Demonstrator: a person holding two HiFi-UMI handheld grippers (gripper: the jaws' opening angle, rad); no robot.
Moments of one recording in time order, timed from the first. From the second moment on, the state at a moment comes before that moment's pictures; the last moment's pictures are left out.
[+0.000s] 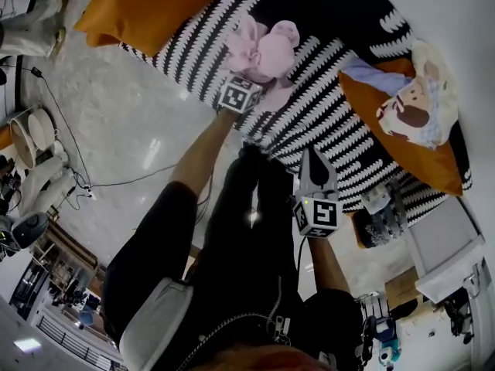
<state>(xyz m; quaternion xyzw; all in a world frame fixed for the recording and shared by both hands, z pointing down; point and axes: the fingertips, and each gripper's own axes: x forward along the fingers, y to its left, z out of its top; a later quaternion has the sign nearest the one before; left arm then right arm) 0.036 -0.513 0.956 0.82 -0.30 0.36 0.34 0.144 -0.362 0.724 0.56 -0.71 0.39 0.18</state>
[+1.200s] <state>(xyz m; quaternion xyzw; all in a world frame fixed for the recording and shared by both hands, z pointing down) 0.041 -0.497 1.046 0.78 -0.26 0.44 0.35 0.150 -0.343 0.762 0.58 -0.68 0.42 0.19</state>
